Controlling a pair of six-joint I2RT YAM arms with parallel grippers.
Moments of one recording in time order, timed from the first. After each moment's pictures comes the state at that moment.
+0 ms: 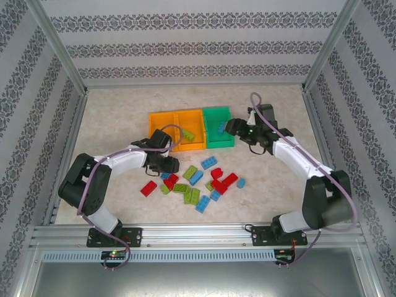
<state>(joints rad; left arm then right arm) -0.46 1.64 0.90 -0.48 0.18 -0.38 0.22 1.42 0.96 -0.31 -0.35 0.66</state>
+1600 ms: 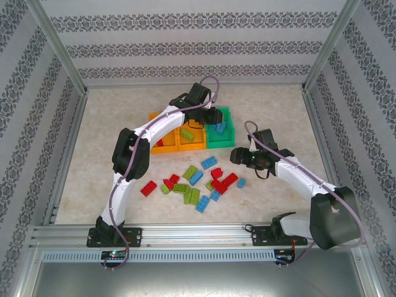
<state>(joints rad) -0.55 2.28 2.03 -0.58 0.35 -0.48 0.28 1.28 0.70 -0.42 -0.23 0.49</state>
